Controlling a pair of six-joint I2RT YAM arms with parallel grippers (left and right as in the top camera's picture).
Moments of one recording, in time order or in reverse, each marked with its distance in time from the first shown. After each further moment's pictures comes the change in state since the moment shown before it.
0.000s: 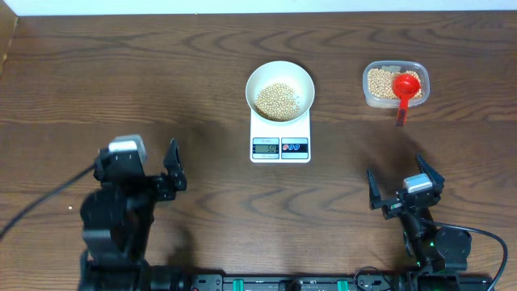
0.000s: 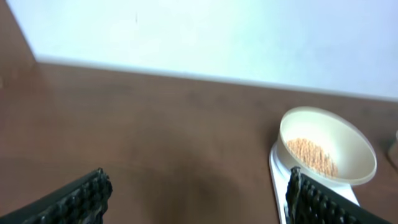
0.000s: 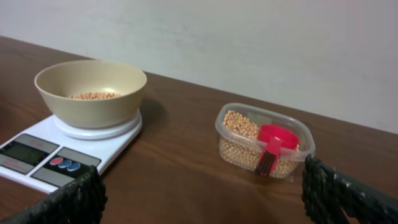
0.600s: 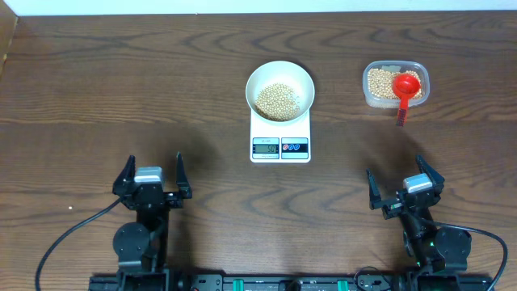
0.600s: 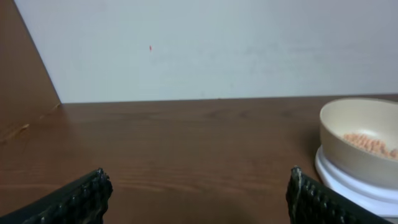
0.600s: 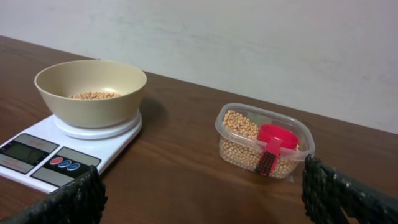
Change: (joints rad) left arm 0.045 -0.329 -0.541 0.429 -0.009 0.169; right arm 0.000 0.000 0.000 0.000 0.000 0.000
